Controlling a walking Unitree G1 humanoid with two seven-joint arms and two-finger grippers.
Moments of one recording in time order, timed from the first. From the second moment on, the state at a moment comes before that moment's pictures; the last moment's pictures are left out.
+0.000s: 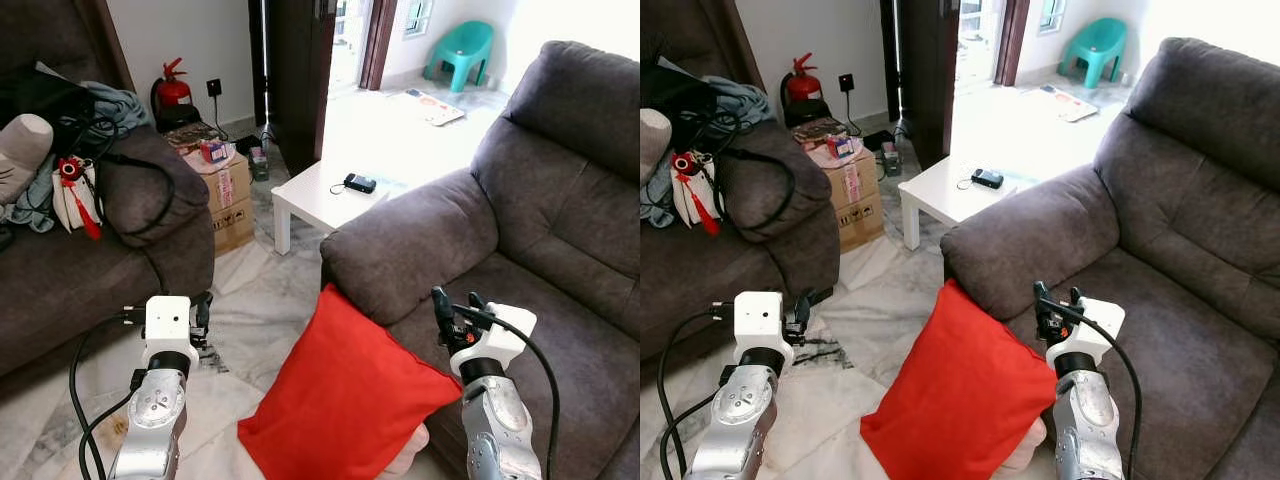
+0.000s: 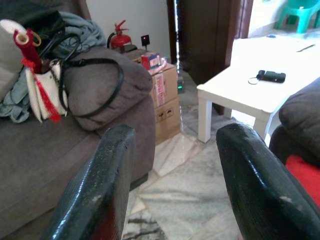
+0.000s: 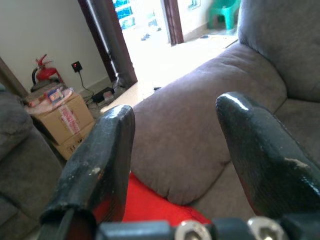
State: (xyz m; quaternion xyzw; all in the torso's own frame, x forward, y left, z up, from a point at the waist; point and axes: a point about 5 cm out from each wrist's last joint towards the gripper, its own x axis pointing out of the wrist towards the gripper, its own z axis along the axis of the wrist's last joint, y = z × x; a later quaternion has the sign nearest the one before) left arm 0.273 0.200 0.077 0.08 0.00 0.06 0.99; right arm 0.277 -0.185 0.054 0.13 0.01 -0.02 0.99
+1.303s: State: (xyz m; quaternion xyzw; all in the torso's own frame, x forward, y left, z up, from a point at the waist) left arm 0.274 0.187 0.073 0.07 0.01 0.02 1.00; right arm 0.276 -0.187 0.050 0.12 0.02 -0.02 0.99
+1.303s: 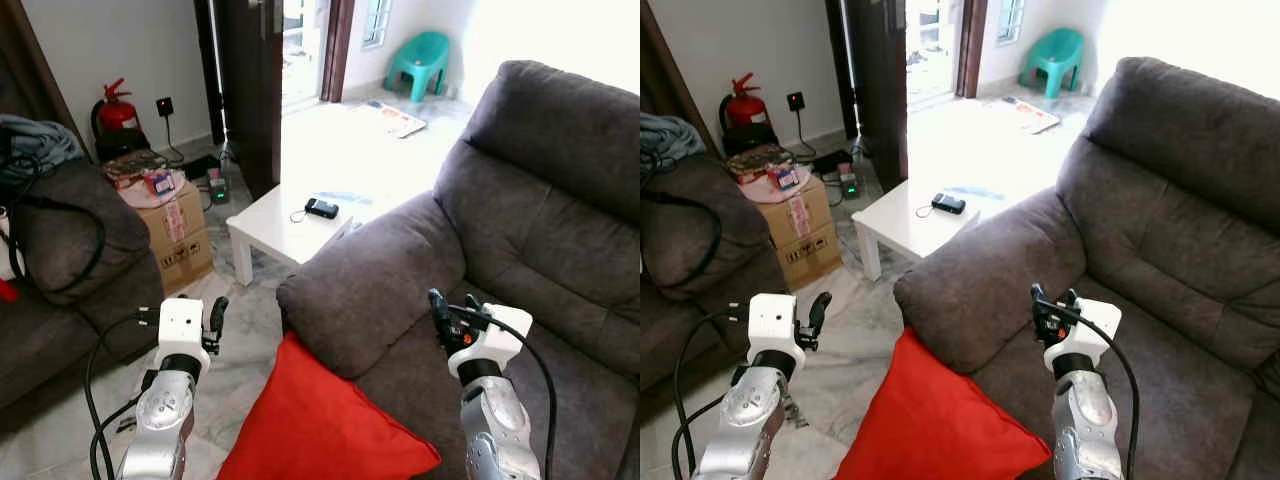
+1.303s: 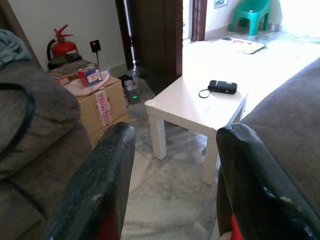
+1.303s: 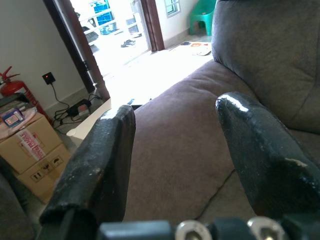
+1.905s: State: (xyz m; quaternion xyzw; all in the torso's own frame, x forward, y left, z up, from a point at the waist) left arm 0.274 0.185 0.072 0.07 0.01 0.01 1.00; right arm 0.275 -0.188 0.045 0.12 0.03 -0.02 0.99
